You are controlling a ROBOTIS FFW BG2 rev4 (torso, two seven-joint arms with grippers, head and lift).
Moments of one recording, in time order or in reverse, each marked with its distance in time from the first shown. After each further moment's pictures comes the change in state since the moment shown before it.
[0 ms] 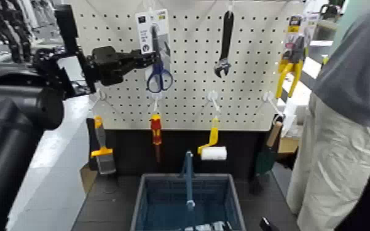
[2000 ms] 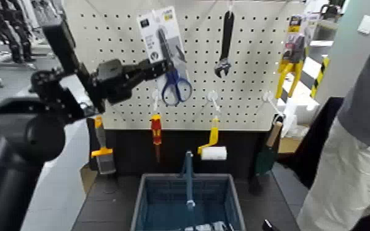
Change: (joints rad) left arm 0.225 -0.045 0.053 -0.300 0.164 0.106 0.033; right arm 0.009 -0.007 -0.007 -0.003 -0.004 0.007 -0.002
